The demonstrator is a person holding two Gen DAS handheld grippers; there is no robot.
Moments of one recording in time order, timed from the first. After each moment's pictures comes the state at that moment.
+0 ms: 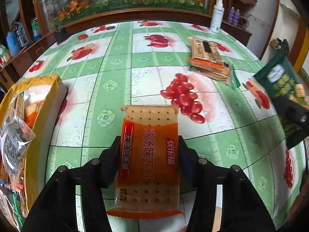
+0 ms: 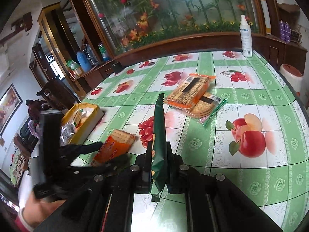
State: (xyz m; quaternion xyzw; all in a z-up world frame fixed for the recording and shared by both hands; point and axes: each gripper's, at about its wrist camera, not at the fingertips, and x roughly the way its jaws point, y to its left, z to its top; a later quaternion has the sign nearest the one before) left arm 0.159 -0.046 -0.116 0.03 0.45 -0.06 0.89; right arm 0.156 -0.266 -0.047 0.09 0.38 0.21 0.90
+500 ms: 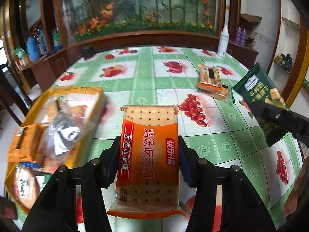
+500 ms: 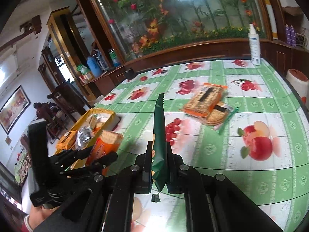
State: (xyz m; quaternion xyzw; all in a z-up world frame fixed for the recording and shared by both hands) left arm 0.095 -0.016 -0.063 0.02 0.37 -0.01 0.93; right arm 0.143 -0.244 -0.031 0.10 0.35 0.26 0.89
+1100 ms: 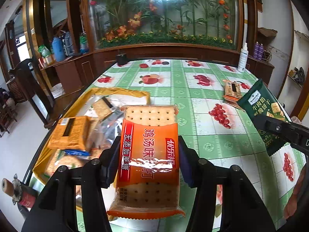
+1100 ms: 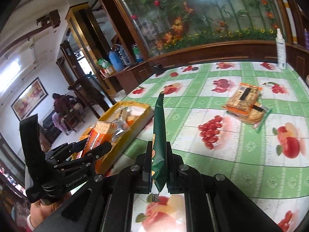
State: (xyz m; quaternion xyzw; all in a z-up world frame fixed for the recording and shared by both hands) left arm 0.052 0.037 -0.043 0.01 0.34 0.07 0.94; right arm 0.117 -0.196 -0.020 0.10 0.35 0.33 0.87
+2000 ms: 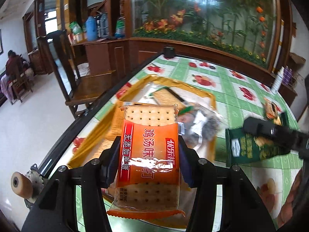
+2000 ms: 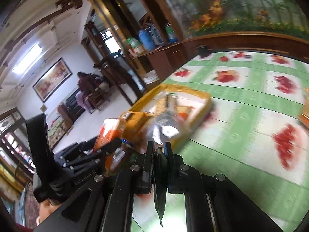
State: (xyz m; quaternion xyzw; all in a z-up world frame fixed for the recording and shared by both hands) left arm 0.041 0.153 -0.060 -0.07 0.34 0.17 0.92; right arm 0.153 -0.048 -0.028 0.08 0.39 0.45 0.80
